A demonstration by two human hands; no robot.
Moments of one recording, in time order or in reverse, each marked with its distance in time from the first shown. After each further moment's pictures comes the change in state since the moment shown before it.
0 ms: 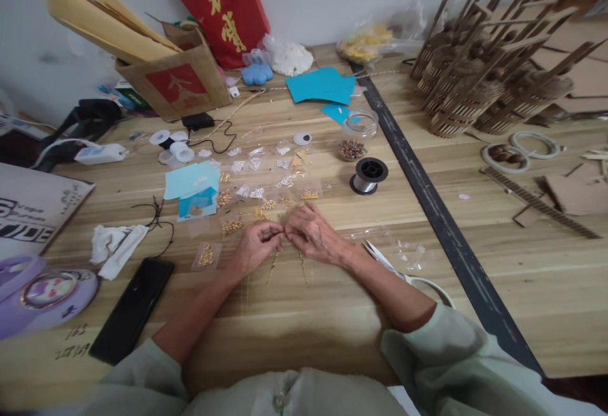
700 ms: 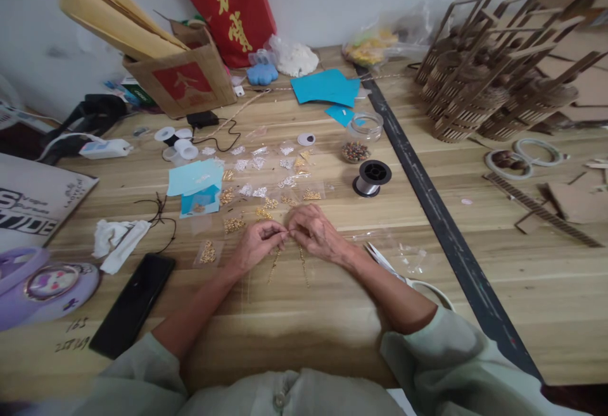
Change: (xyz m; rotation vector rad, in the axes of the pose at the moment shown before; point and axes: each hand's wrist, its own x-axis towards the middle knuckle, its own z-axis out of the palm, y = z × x) left_hand 0.000 0.004 -0.004 -0.025 -0.058 -0.015; right_hand 0.001 0.001 0.001 0.099 0.065 0.059
